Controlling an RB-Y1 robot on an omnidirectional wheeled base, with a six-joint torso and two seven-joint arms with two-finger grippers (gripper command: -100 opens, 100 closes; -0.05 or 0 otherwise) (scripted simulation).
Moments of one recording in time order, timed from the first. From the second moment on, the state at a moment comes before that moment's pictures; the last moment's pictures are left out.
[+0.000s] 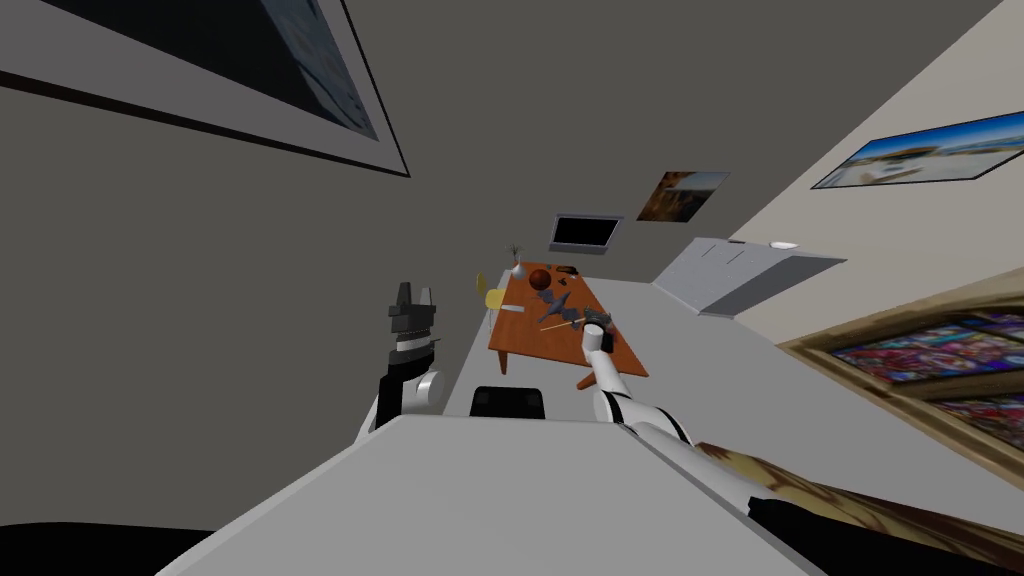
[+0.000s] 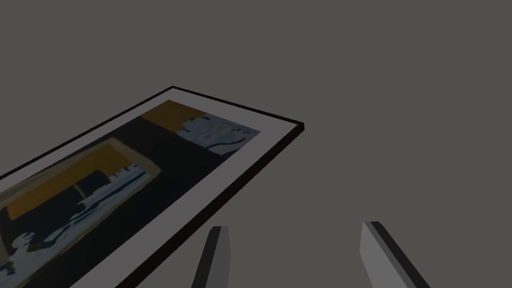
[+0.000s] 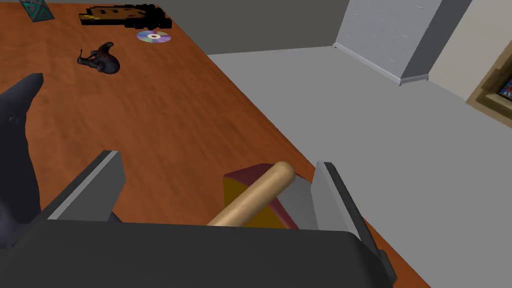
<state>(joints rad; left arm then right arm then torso) 0.51 -0.04 -0.04 -2.21 0.07 -0.55 0.00 -0.35 -0.22 -0.34 -0.96 -1.44 -0.39 -0.22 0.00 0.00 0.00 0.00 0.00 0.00</state>
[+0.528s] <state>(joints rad) 0.51 -0.04 -0.04 -2.21 0.07 -0.55 0.00 -0.42 -0.21 -0.36 -0.83 -1.61 -0.36 -0.28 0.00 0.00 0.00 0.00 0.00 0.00</state>
